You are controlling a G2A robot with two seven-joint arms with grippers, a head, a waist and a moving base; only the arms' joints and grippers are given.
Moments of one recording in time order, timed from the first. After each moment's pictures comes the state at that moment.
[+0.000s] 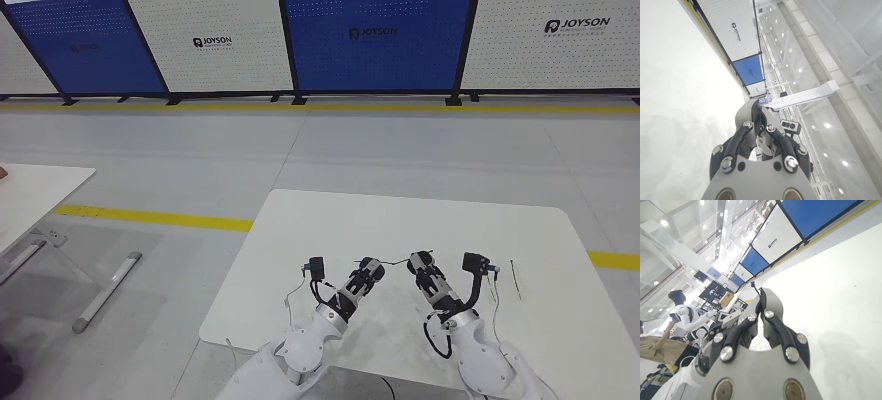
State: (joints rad) left arm 1.43 -1.27 -0.93 -1.53 -0.15 -0.26 0.14; right arm -1.40 -1.24 1.05 -1.58 -0.38 -0.12 0.03
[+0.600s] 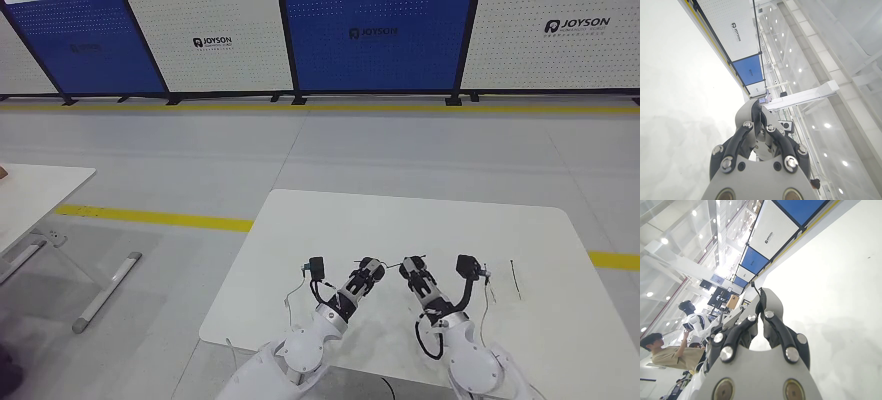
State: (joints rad) left arm 1.43 -1.27 -0.93 -1.53 -0.15 -0.26 0.14; right arm -1.41 -1.27 1.03 -1.59 -0.27 -0.03 0.03
